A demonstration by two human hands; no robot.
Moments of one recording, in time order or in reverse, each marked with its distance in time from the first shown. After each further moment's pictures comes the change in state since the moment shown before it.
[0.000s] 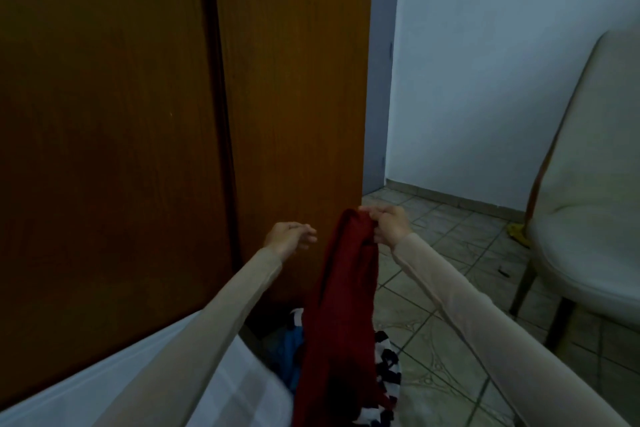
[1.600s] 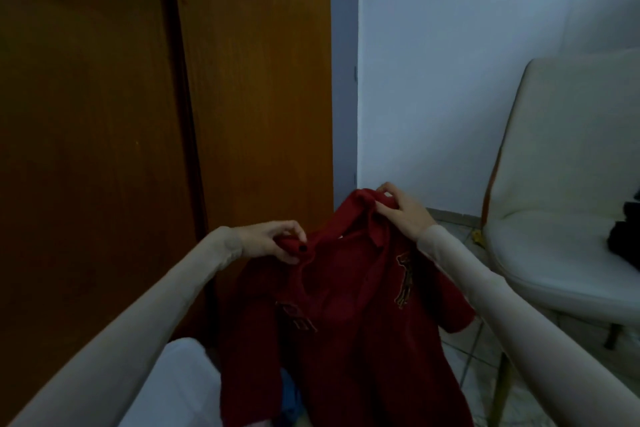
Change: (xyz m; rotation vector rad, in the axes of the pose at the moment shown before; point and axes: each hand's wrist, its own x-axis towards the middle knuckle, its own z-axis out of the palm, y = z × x) left_hand -0.003 0.060 -0.029 0.437 -0.669 0.295; right_hand -0.027 -0.040 -0.091 -0.563 0.004 -0.508
